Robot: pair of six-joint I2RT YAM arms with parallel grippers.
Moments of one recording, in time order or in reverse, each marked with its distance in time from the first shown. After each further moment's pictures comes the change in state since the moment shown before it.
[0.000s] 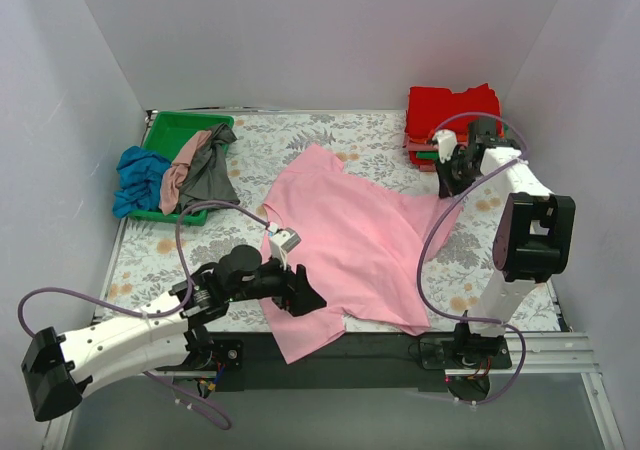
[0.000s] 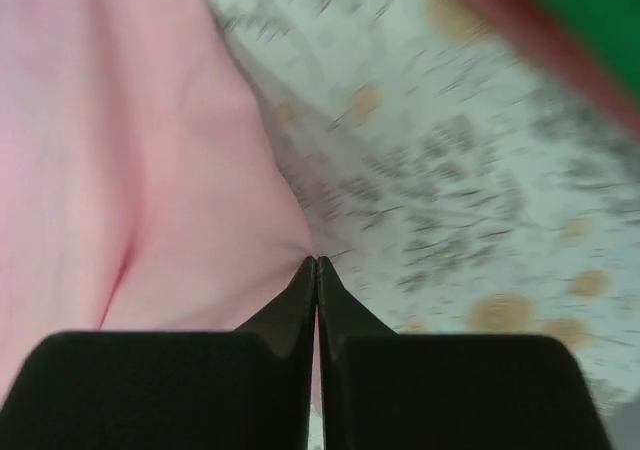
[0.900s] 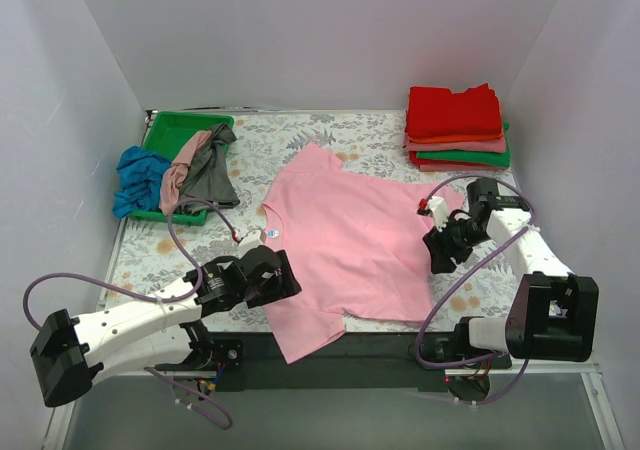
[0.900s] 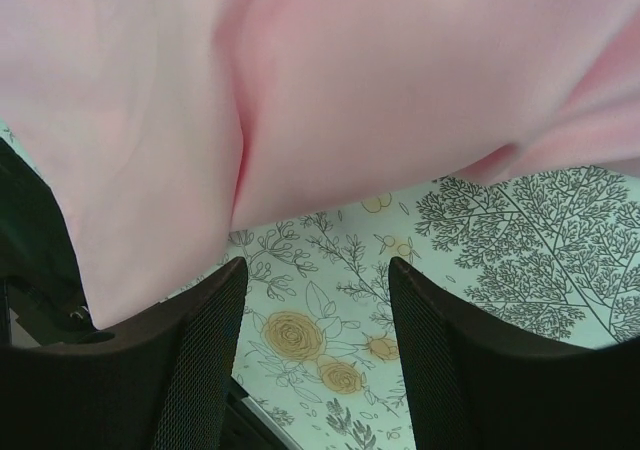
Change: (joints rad) left arm 0.001 0.121 0.135 -0.489 -0.506 -0.504; right arm 0.026 -0.496 -0.489 -0.211 -0.112 -0.269
